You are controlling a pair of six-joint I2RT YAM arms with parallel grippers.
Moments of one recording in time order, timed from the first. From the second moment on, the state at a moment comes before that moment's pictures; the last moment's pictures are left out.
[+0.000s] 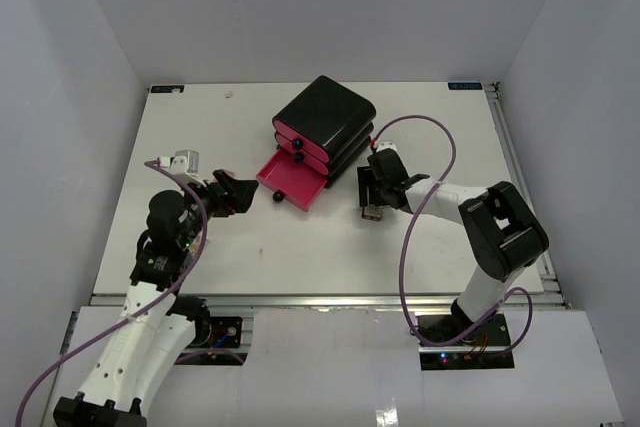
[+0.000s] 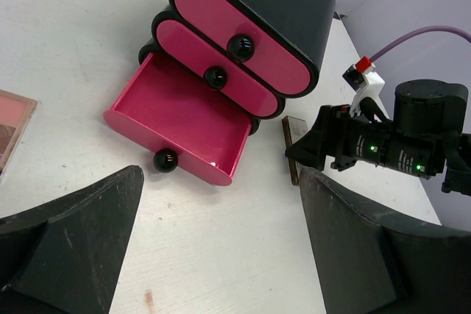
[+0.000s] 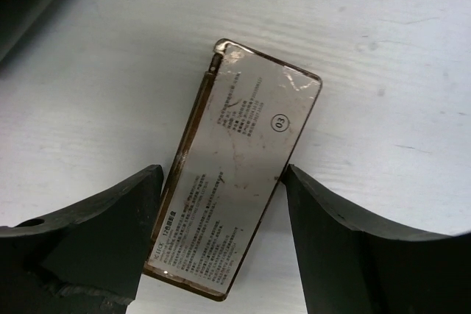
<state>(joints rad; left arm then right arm) -0.22 0.59 0.54 -0.09 0.19 -0.50 0.58 1.71 0.90 -0.08 0.21 0.32</state>
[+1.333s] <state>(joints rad) -0.22 0.56 0.53 -0.09 0.19 -0.50 0.58 1.31 0.91 -0.34 -0.57 -0.36</state>
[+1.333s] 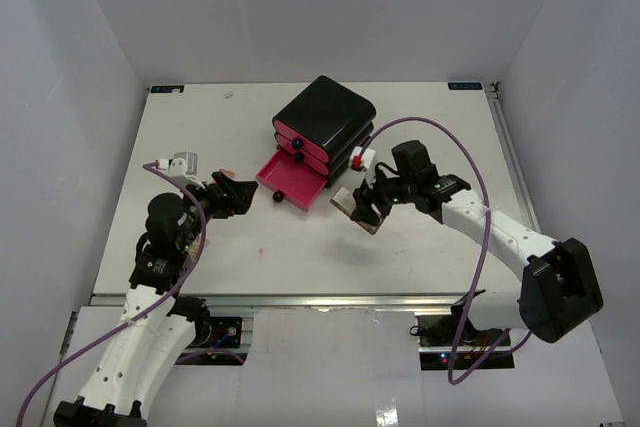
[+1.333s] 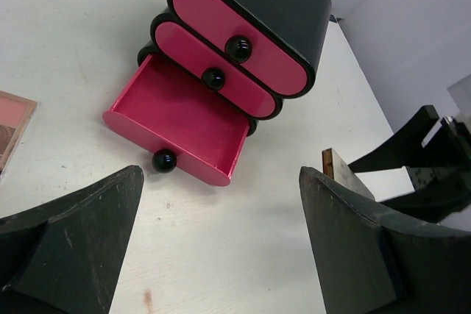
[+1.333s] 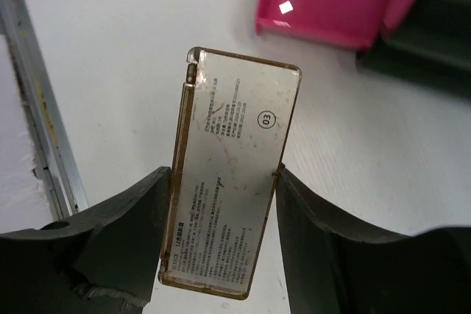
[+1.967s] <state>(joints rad) -0.22 0.53 0.53 -0.12 0.15 -0.52 0.86 2.03 1.69 -0.40 -0.21 -0.50</state>
